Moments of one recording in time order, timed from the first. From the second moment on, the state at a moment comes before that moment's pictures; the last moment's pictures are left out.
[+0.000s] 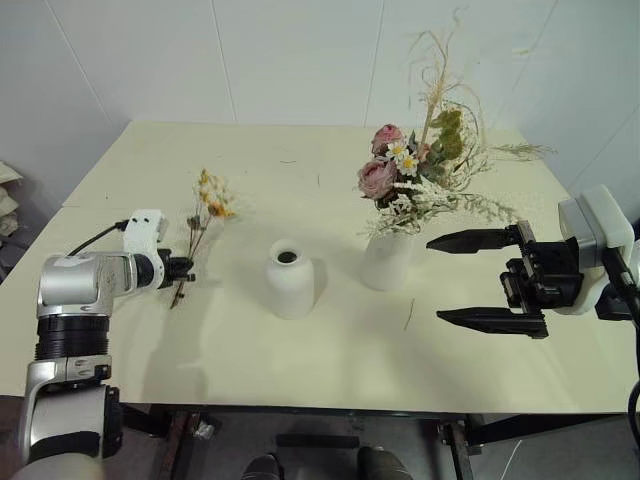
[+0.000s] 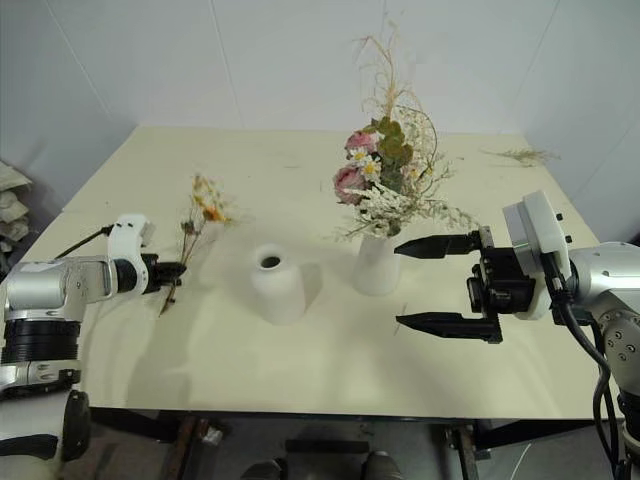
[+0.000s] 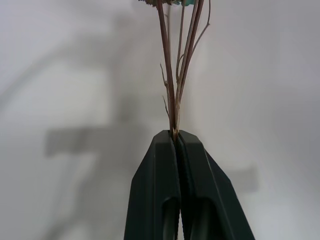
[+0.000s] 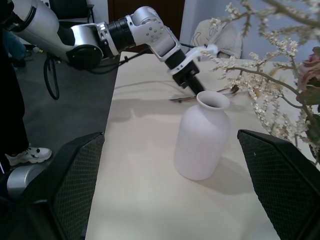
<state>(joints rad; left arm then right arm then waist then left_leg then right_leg) -0.77 0.67 0.27 0.29 -0.28 1.09 -0.44 -0.44 -0.94 -0.28 -0.36 0.88 0.54 1.29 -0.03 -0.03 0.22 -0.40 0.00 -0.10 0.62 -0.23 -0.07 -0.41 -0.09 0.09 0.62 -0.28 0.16</state>
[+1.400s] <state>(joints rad) -0.68 0.33 0.27 0.06 -0.82 0.53 -0.91 -0.34 -0.78 -0.25 -0.33 0.74 0.44 1.07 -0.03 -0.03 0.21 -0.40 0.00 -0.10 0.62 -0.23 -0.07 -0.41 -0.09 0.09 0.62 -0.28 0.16</state>
